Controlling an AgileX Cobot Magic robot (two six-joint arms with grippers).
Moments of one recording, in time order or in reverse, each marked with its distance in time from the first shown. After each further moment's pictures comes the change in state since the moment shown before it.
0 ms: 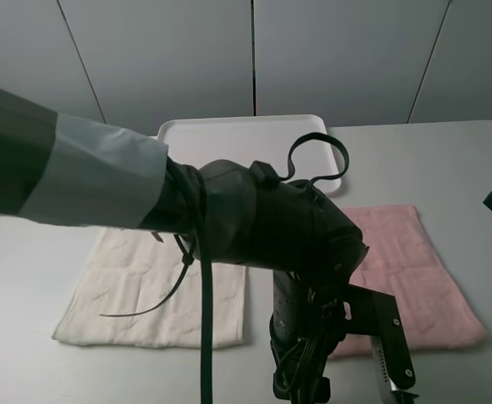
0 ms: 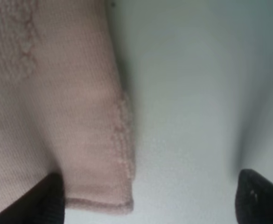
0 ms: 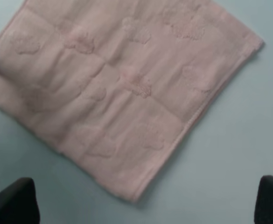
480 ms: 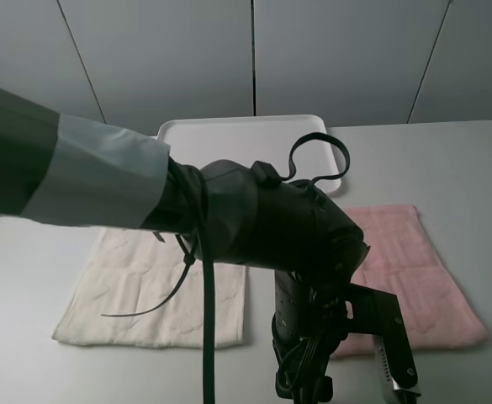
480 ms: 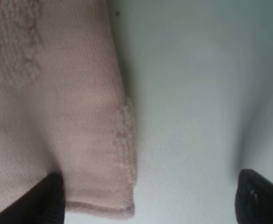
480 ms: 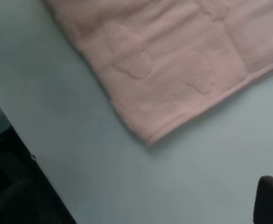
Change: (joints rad) left arm 0.000 0.002 -0.002 0.000 -0.009 0.000; right arm 0.000 0.000 0.252 -0.109 -0.061 -0.356
